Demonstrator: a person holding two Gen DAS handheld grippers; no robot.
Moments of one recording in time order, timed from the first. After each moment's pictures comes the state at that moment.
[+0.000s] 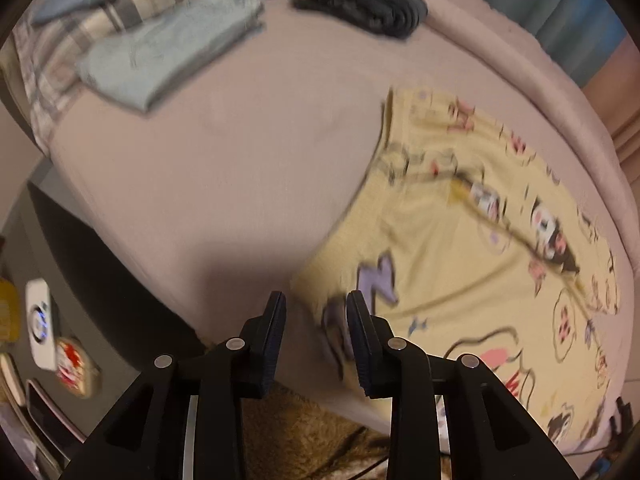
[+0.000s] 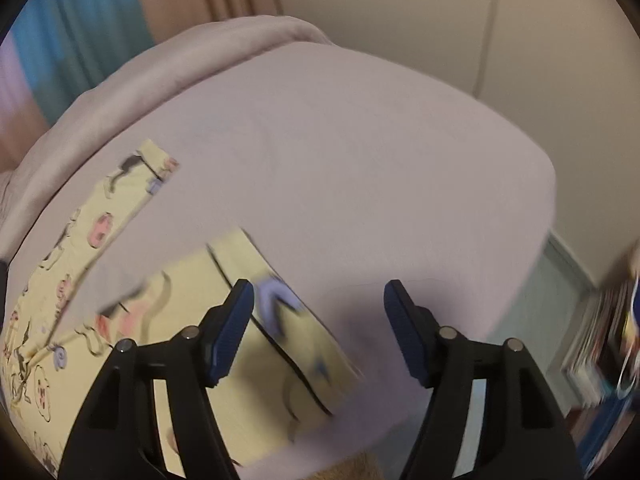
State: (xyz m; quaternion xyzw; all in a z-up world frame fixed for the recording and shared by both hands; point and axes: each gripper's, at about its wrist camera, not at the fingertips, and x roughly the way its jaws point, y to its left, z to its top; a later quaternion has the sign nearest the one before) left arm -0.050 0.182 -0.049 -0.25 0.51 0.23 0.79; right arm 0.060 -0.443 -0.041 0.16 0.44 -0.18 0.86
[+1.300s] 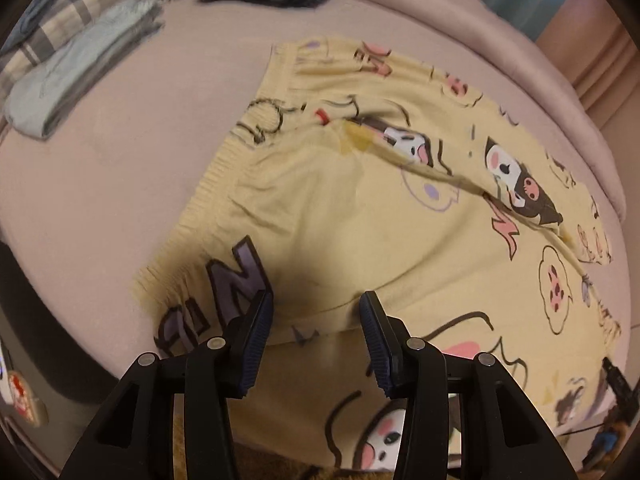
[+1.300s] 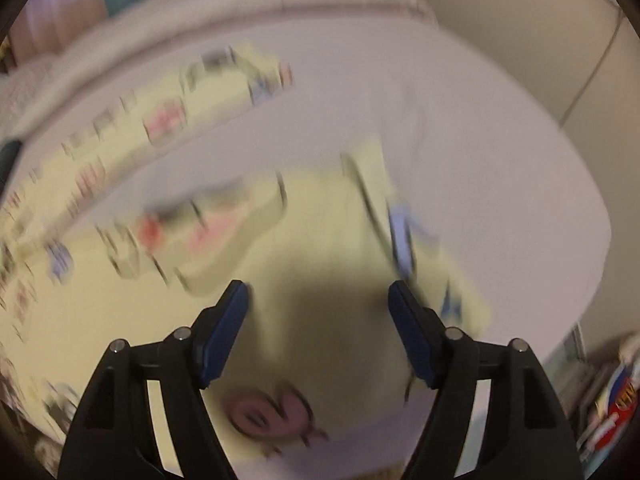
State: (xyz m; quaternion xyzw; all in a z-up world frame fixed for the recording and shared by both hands) left arm -0.012 0.117 -0.084 -0.20 0.52 0.13 0.82; right arm 0.064 -0.369 -0.096 0.05 0.52 -0.11 0.85
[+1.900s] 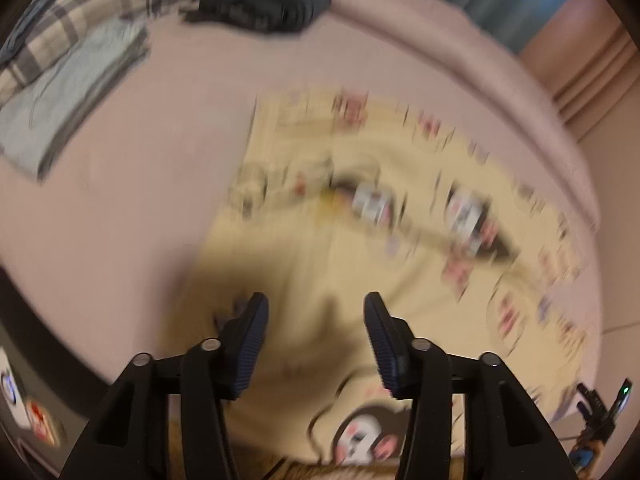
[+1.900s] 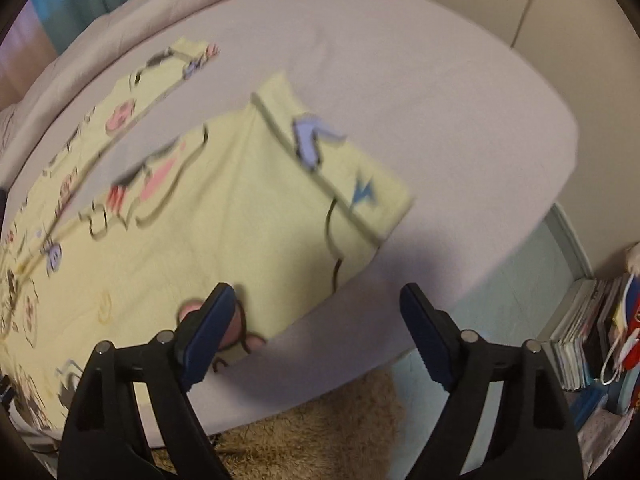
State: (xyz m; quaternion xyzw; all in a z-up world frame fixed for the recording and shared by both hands) left arm 0.008 0.154 -0.028 -0.25 0.51 0.09 0.82; right arm 0.012 -0.397 -0.071 0.14 0.52 -0.17 0.83
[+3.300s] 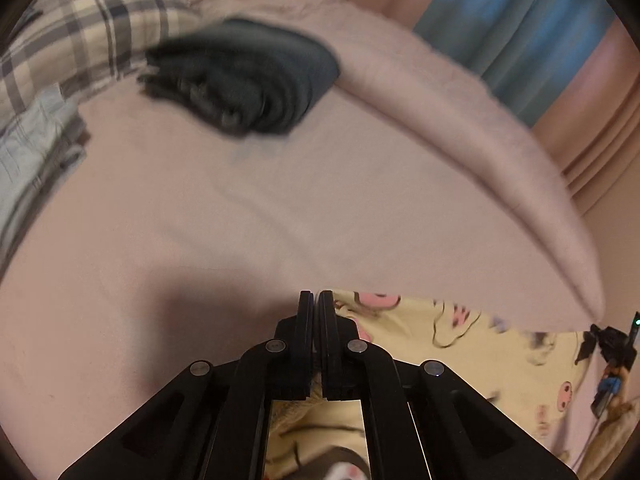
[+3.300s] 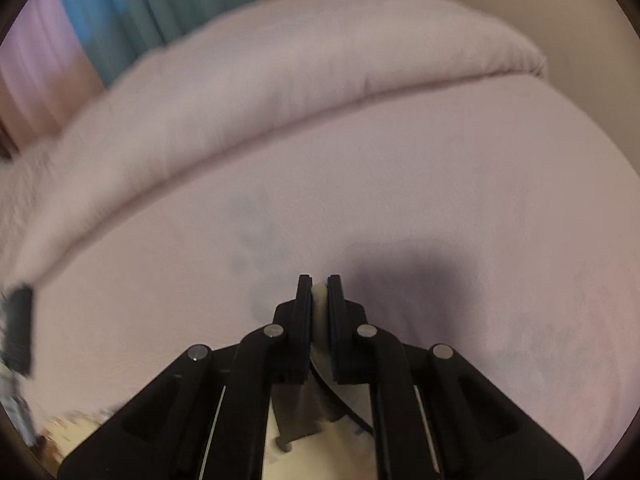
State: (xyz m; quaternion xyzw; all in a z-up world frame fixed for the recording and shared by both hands) left arm 0.158 0.213 -0.029 -0.28 0.41 0.12 0.86; right arm 0.385 -0.335 -0.038 0.17 0.43 -0.04 0.88
